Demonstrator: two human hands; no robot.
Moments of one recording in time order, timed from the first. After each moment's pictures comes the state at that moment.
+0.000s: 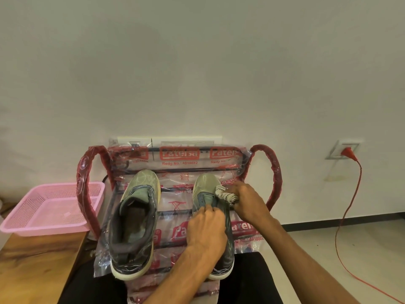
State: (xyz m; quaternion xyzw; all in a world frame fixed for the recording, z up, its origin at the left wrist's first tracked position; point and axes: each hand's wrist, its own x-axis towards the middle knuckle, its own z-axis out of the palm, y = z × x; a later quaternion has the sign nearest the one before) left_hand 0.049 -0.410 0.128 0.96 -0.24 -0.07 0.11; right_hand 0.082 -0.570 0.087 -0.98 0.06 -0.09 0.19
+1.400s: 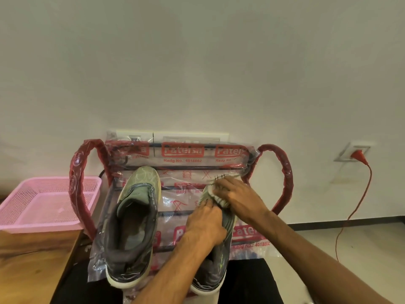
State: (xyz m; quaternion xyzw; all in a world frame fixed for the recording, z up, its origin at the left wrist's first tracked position) left_hand 0.106 -0.419 0.092 0.94 -0.27 -0.17 0.16; right_hand 0.114 -0.569 0.076 -0.97 -0.19 -0.13 -0.09
